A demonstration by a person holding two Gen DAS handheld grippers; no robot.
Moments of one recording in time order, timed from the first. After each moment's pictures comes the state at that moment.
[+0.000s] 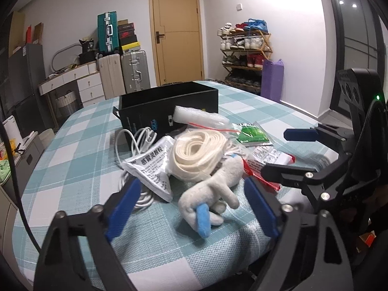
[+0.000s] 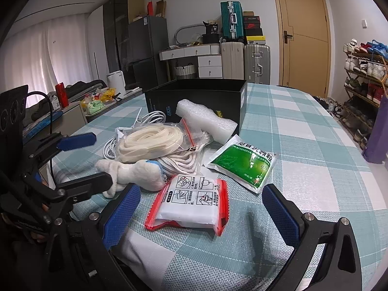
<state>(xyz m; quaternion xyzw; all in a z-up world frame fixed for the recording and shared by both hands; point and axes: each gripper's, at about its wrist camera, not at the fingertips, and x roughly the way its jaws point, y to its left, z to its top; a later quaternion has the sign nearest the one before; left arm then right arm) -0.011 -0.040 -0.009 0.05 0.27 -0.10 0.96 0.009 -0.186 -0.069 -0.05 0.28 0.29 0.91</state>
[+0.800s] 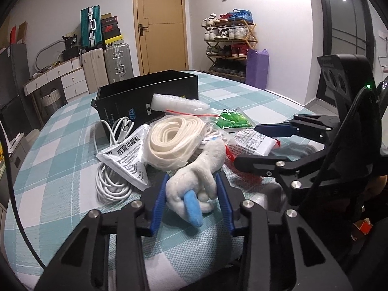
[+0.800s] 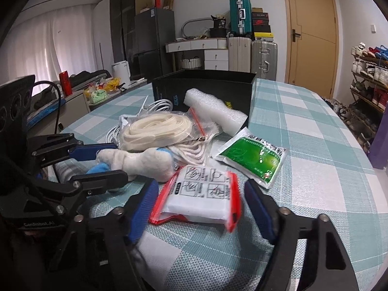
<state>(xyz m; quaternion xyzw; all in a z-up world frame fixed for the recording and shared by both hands) -0.011 -0.050 -0.017 0.06 0.30 -0.14 0.94 0.012 -0.176 -0.078 -0.08 0.30 0.31 0.90</state>
